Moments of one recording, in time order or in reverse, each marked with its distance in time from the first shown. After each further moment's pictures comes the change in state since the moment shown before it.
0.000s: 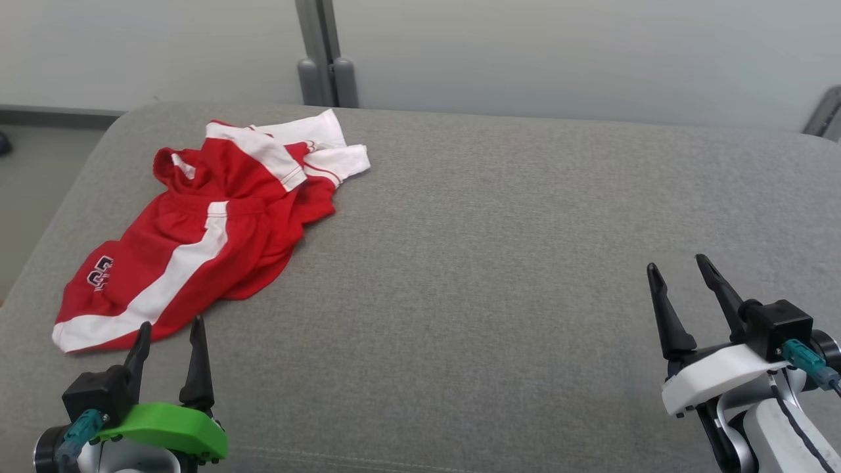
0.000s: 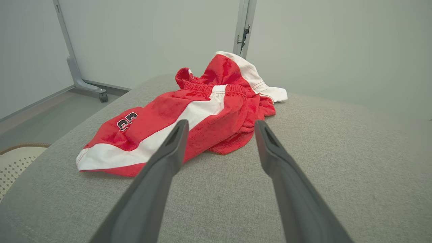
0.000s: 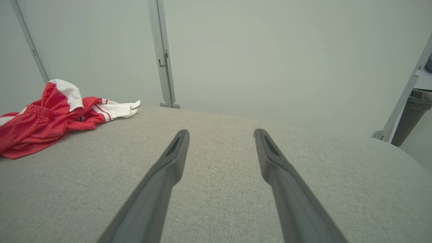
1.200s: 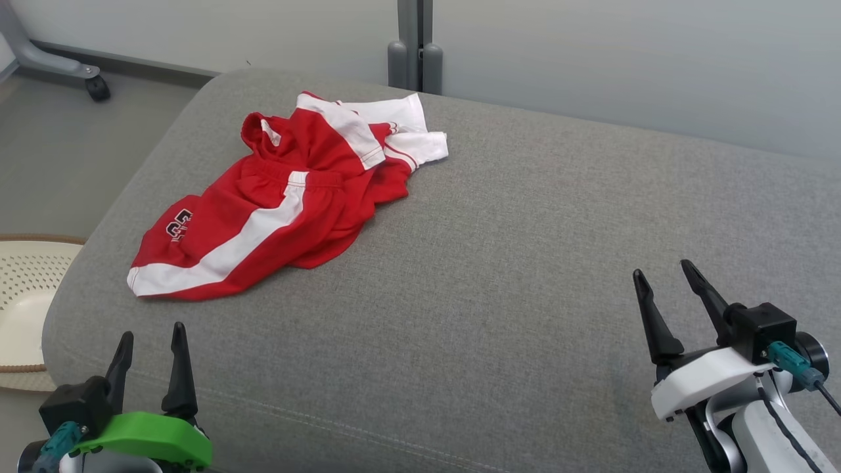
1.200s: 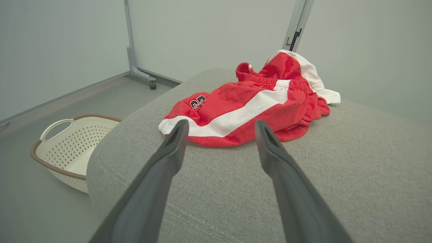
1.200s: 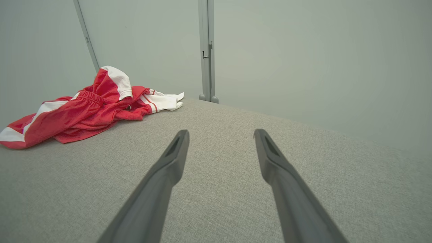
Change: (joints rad) left arm 0.029 -0.002 0.070 -0.005 -0.001 -0.016 0.000; right arm -0.006 0.037 0.005 0.031 -0.031 0.030 0.000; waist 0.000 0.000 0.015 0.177
